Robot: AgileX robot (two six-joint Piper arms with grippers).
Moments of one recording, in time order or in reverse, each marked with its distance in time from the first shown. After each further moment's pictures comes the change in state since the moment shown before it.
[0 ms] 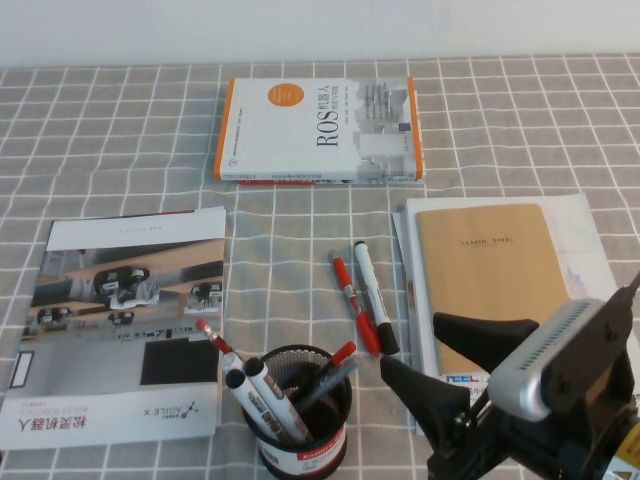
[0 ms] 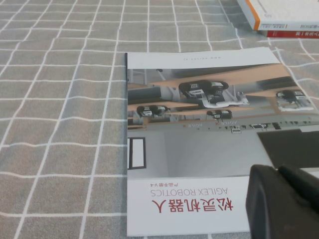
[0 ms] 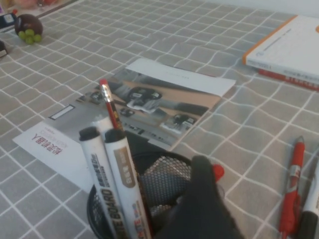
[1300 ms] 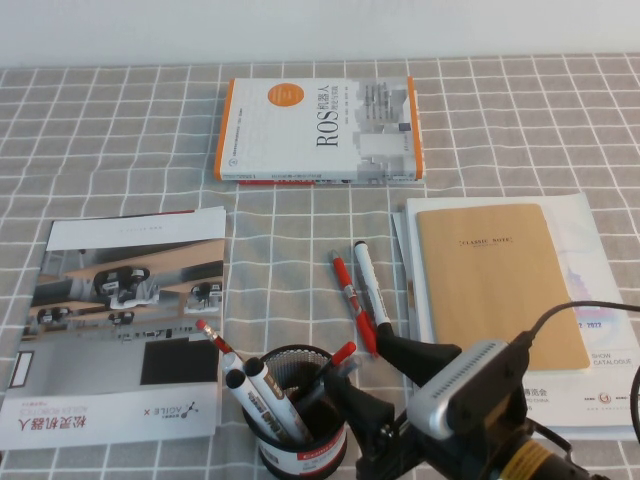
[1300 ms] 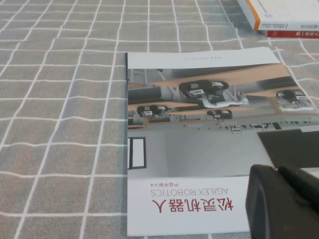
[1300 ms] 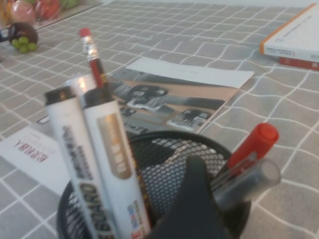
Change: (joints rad) right arm 0.000 0.531 0.008 -0.205 -0.597 0.322; left arm 0.000 0.000 0.000 0.000 0.000 0.000
